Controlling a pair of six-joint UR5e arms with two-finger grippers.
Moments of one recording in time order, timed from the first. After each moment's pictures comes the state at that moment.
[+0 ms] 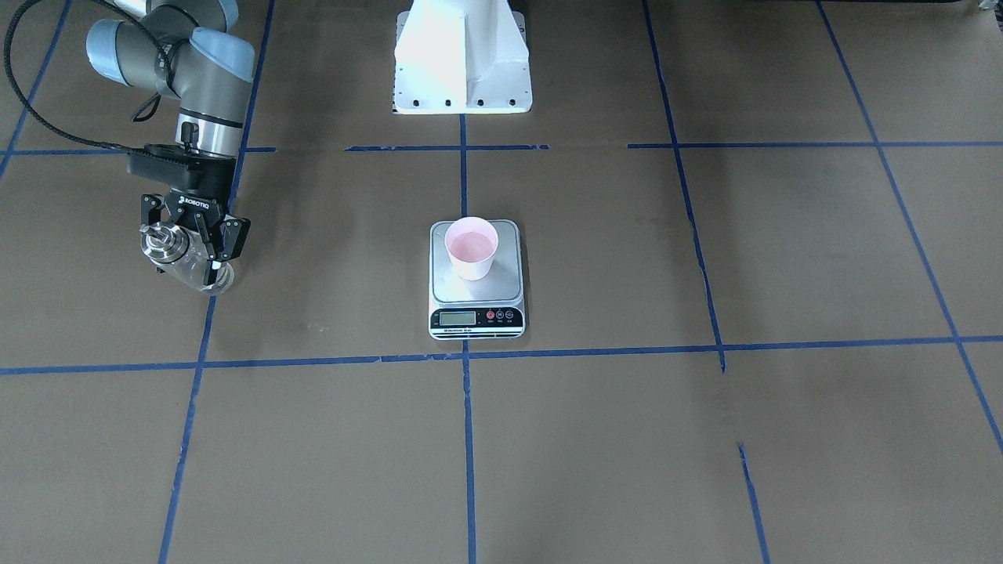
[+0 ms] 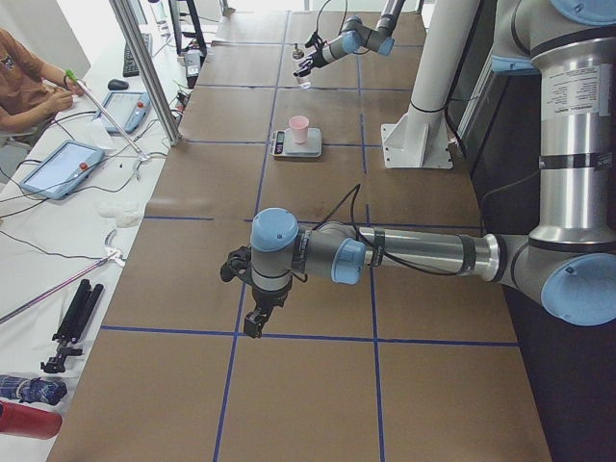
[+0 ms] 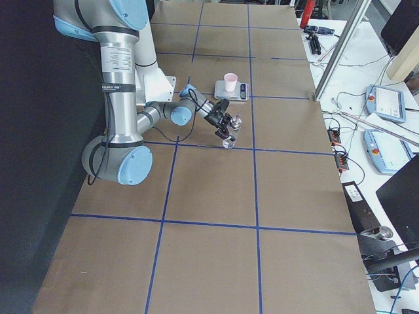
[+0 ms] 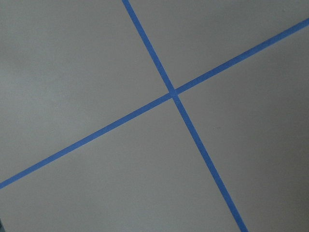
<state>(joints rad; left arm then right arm) -1.53 -1.47 -1.73 -1.71 -2.21 0.31 0.39 -1.53 1.92 -1.33 0.89 1.56</state>
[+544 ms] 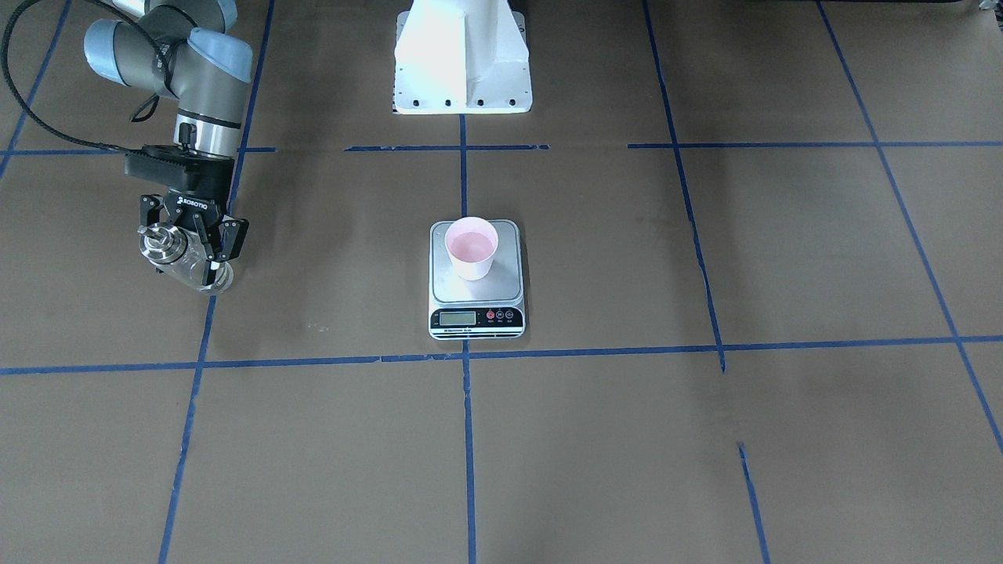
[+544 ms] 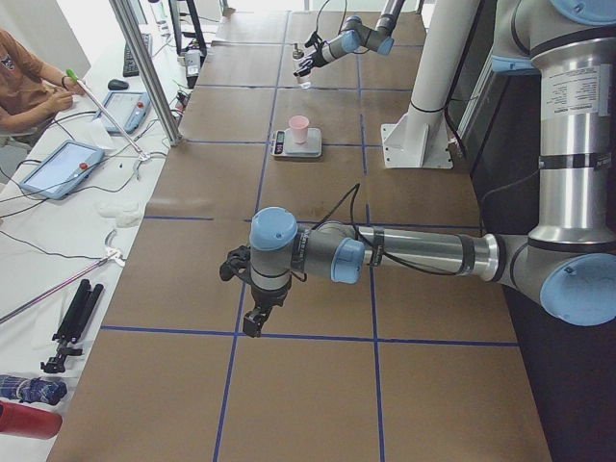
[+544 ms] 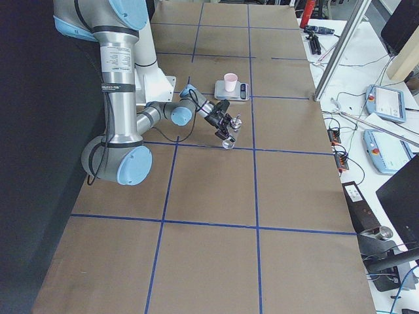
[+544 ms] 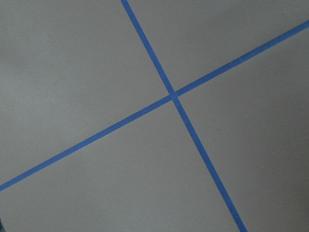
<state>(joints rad) -1.53 -1.48 -1.73 -1.71 -2.21 0.31 0.39 -1.53 1.93 -1.33 0.90 1.56</state>
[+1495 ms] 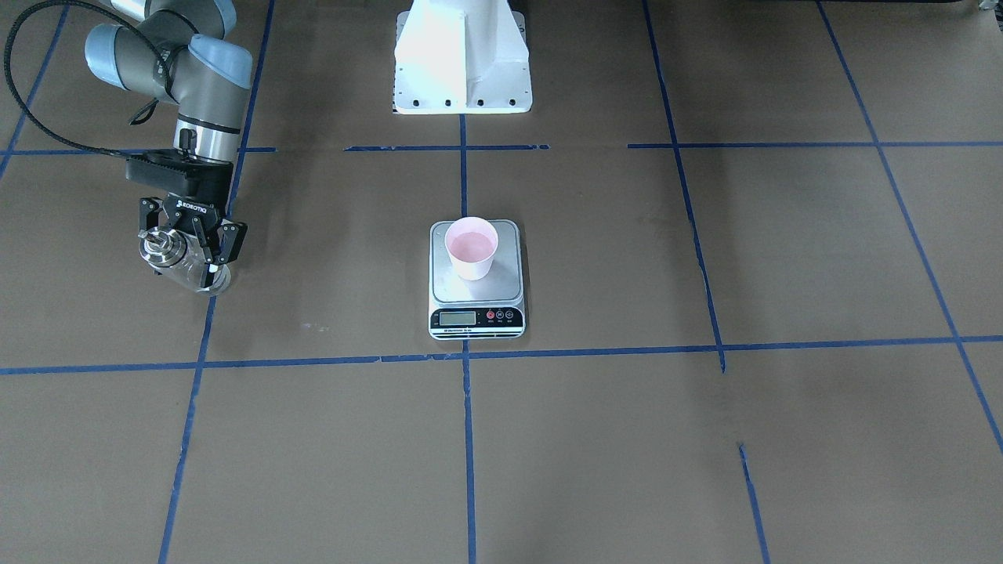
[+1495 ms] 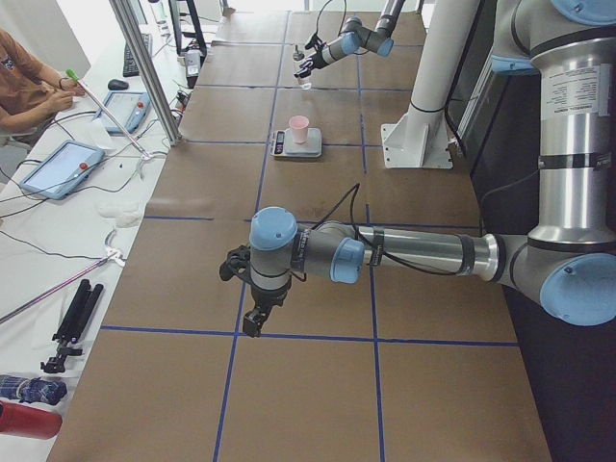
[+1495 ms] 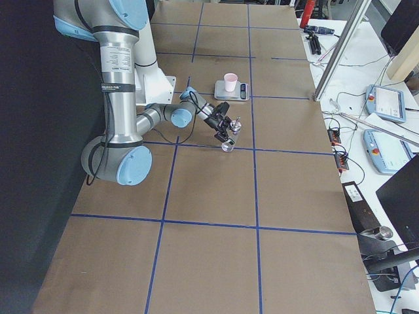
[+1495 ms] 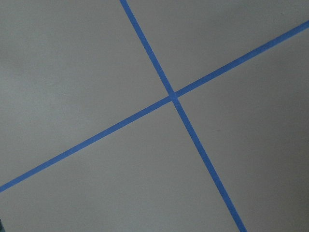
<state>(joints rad) -1.53 -1.48 -1.73 -1.71 -2.20 0.31 0.38 -1.53 1.91 -1.33 0.91 1.57</state>
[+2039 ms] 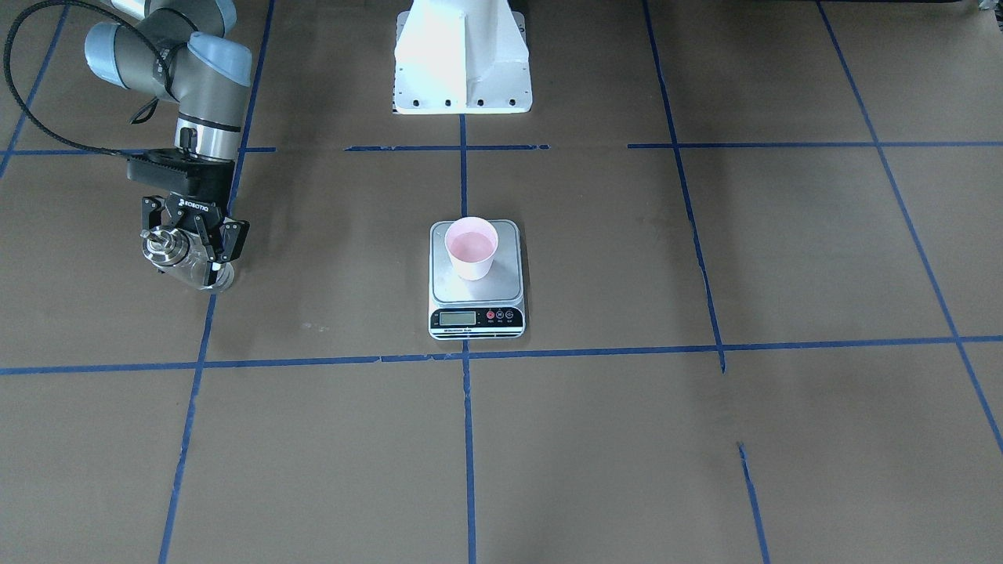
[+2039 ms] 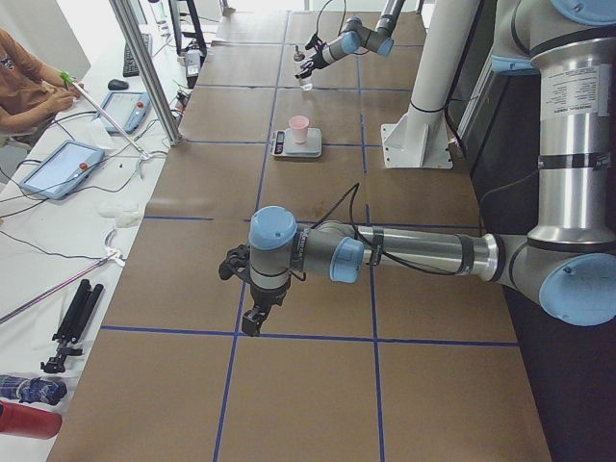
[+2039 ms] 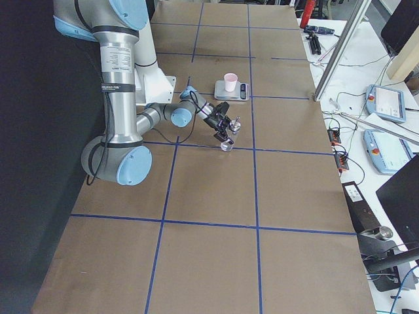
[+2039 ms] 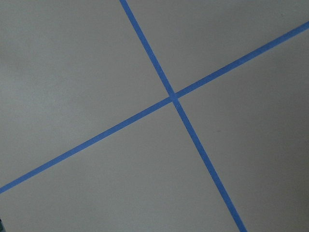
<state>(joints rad) -1.53 -1.48 -1.73 -1.71 -2.20 0.31 0.38 -1.53 1.91 -1.33 0.93 1.57</state>
